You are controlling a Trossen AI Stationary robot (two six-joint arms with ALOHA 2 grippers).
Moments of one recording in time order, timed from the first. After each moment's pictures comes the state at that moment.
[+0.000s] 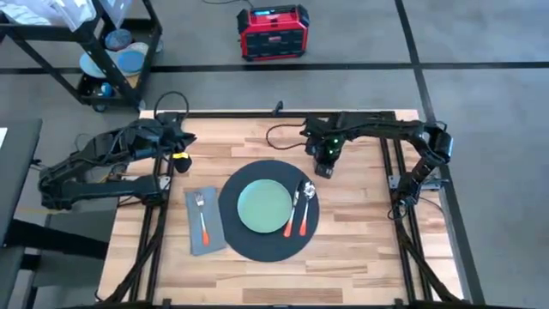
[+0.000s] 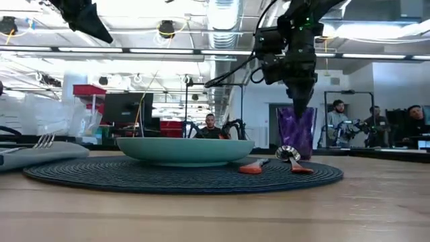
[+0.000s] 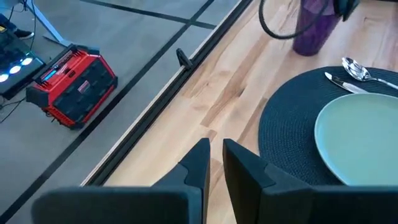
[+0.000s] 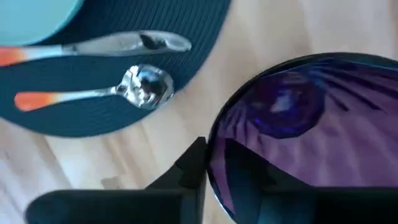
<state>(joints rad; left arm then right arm) 0.36 0.63 0.96 -0.94 -0.30 0.01 -0.40 1.69 1.28 -1.07 -0.18 -0.03</state>
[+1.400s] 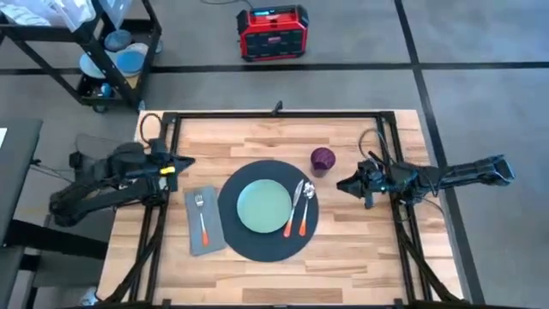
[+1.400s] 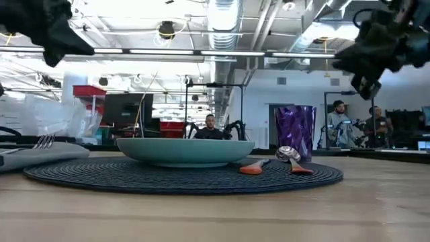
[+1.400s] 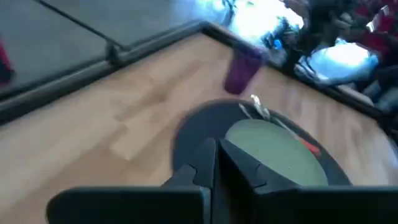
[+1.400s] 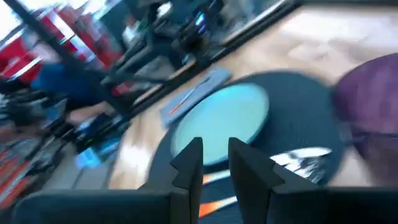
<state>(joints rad) 0.38 0.13 0.55 -0.66 -0.04 -0.32 0.14 0.40 0.09 0.18 0.23 0.59</state>
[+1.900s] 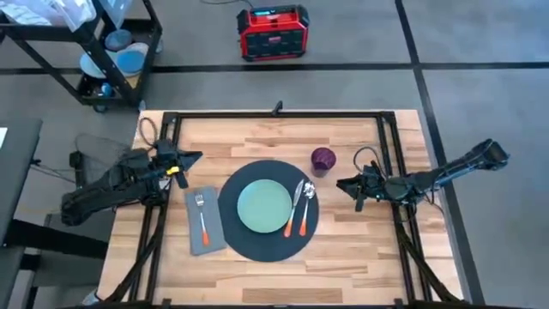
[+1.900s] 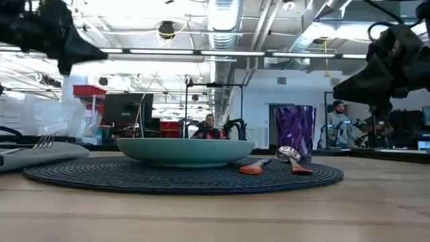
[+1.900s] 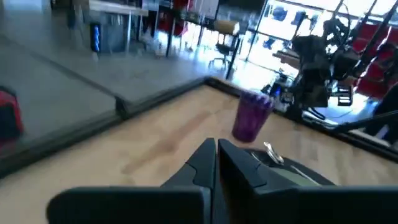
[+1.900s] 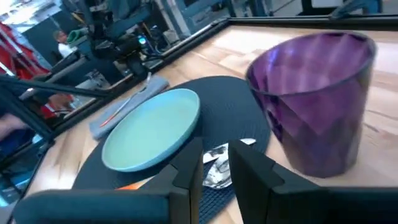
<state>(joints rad) 0.32 0.01 0.24 -0.38 -0.12 -0.27 0.31 0.51 0.01 0.25 0.61 0.61</state>
